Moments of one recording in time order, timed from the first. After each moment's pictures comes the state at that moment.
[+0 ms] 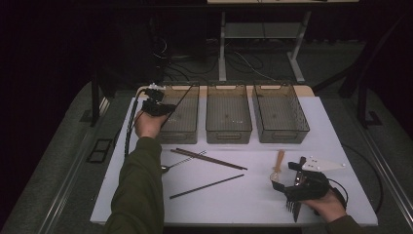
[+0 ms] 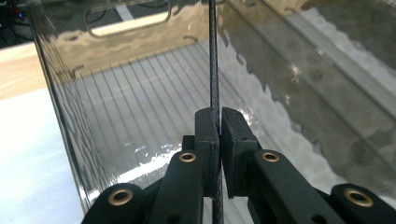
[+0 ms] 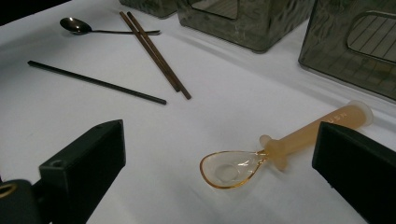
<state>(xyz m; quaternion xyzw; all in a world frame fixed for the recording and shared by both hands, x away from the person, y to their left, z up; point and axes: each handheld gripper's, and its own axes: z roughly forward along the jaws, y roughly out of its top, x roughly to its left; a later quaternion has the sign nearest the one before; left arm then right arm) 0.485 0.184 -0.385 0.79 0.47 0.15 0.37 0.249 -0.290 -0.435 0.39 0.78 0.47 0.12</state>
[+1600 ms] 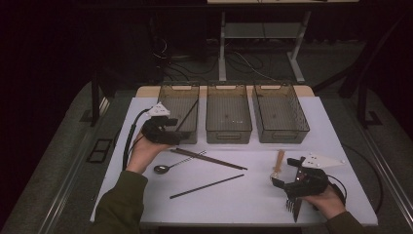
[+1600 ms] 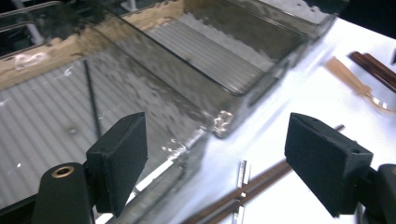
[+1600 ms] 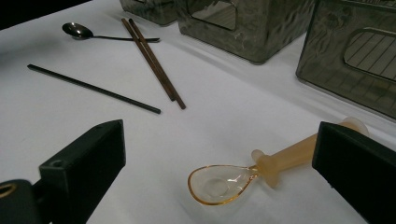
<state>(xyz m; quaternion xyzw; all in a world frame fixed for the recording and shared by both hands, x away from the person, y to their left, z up) 0.376 0.161 -0.367 0.82 0.32 0.12 0.46 0.260 -0.293 -0.436 0.37 0.78 0.48 0.13</state>
